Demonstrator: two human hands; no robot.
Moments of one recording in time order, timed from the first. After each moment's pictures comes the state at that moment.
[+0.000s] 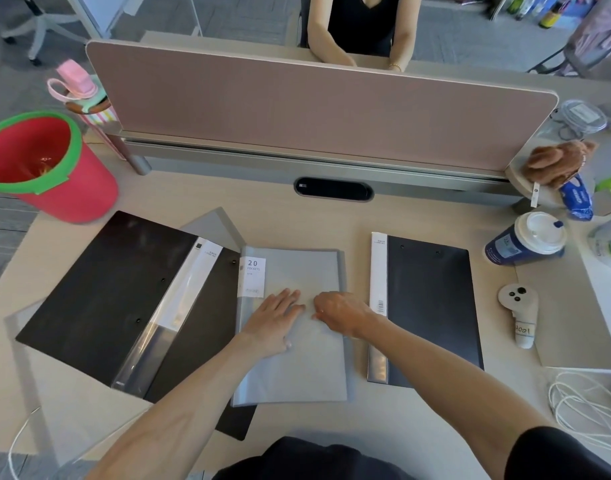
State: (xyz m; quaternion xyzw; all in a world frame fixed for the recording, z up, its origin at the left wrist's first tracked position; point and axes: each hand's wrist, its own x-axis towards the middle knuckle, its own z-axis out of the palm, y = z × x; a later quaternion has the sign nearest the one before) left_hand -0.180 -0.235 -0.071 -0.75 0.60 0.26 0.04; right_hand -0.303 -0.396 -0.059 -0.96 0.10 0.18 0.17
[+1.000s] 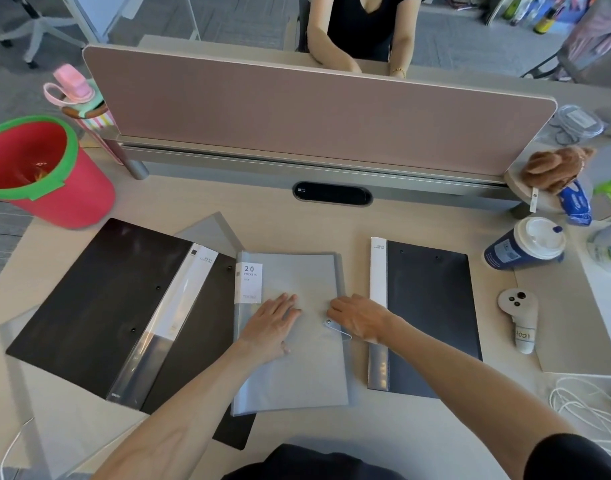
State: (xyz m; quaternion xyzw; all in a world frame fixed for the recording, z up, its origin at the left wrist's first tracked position) left_hand -0.177 -0.236 -0.074 -0.75 0.61 0.23 0.05; right_hand -0.329 -0.426 -0.062 -0.98 -0.06 0.21 0.02
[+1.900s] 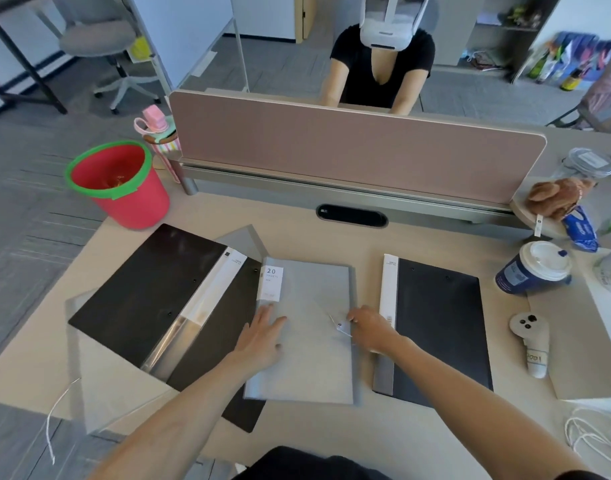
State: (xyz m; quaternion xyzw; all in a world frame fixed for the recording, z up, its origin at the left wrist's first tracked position) left_hand -0.197 -0.182 -0.036 -0.86 0.42 0.28 -0.01; right_hand -0.340 -0.397 -0.043 -0.88 0.32 0.19 0.31
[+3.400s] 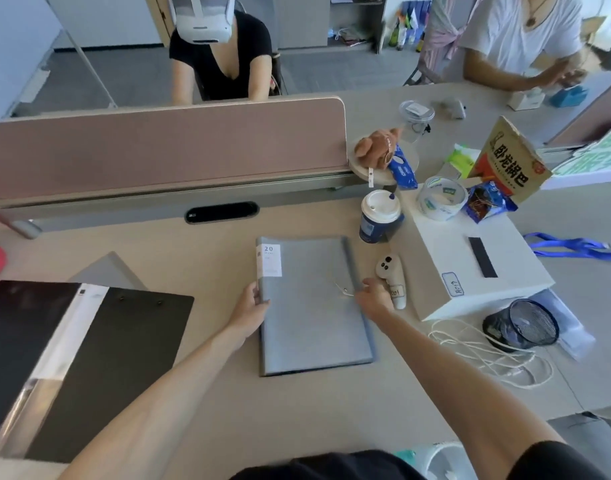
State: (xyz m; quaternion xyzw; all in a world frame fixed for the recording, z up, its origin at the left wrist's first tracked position) left_hand -0.346 -0.372 0.002 -0.78 0.20 0.45 -0.39; right_hand -0.546 -0.522 -0.016 -0.62 0.64 -0.05 0.45
